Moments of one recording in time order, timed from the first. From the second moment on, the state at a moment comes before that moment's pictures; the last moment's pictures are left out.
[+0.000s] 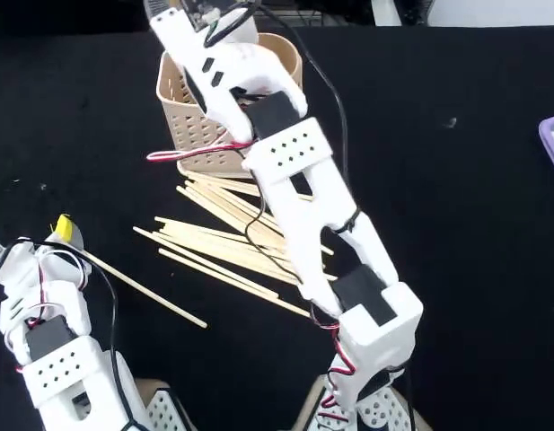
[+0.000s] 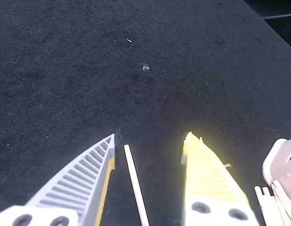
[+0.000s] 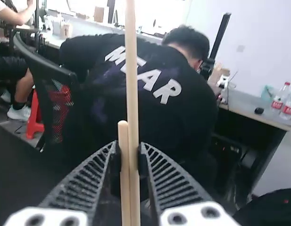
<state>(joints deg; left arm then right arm) -37.0 -77.8 84.4 33.8 20.5 -29.7 16.0 -28.7 20.3 11.0</state>
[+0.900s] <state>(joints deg) -37.0 -77.8 84.4 33.8 20.5 -29.3 15.5 -31.2 32.8 0.7</state>
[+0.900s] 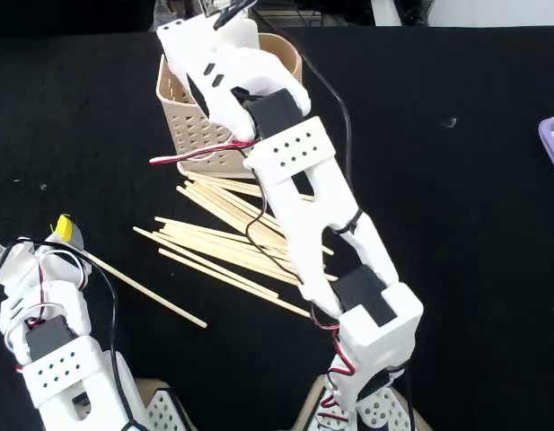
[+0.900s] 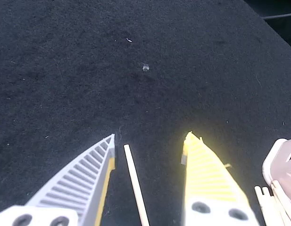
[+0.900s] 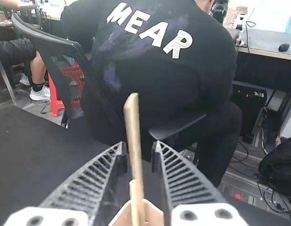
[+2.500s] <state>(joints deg) -22.7 -77.8 73.0 57.3 -6.0 6.9 -34.1 72.0 27.1 2.8</state>
